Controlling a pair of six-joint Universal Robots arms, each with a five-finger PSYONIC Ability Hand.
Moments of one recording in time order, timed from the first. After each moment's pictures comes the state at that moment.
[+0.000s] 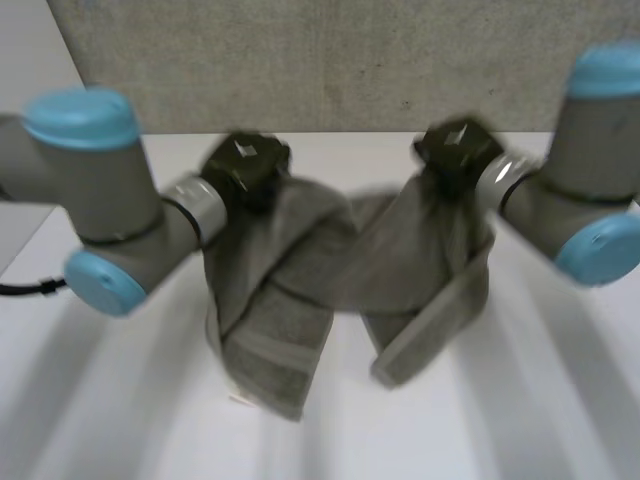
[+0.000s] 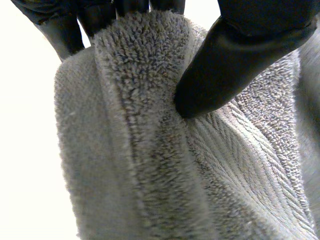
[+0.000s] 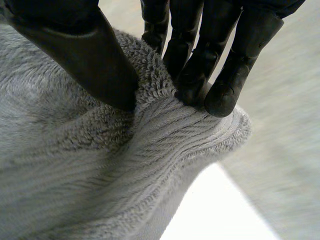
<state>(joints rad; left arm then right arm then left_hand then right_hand) 4.26 -2.16 -1.06 3.12 -1.33 3.38 1.95 -0.95 0.90 0.22 1.38 2.62 1.23 1.31 1.29 1.33 1.10 1.27 1.28 1.31 1.33 1.12</state>
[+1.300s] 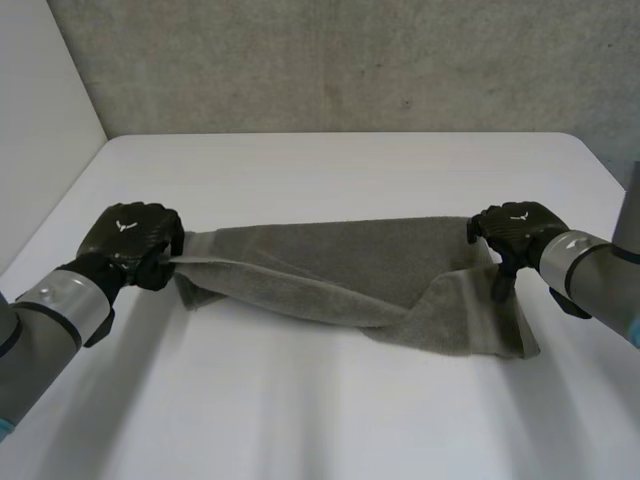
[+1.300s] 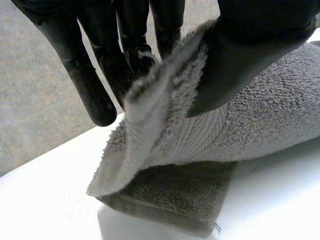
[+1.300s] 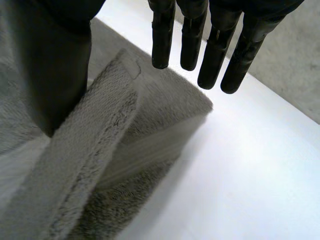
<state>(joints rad) 4.56 -1.71 -1.91 3.43 -1.24 3.35 1.79 -1.09 1.39 0.18 1.38 2.70 1.23 1.31 1.29 1.32 1.10 0.45 0.45 0.44 0.43 0.23</state>
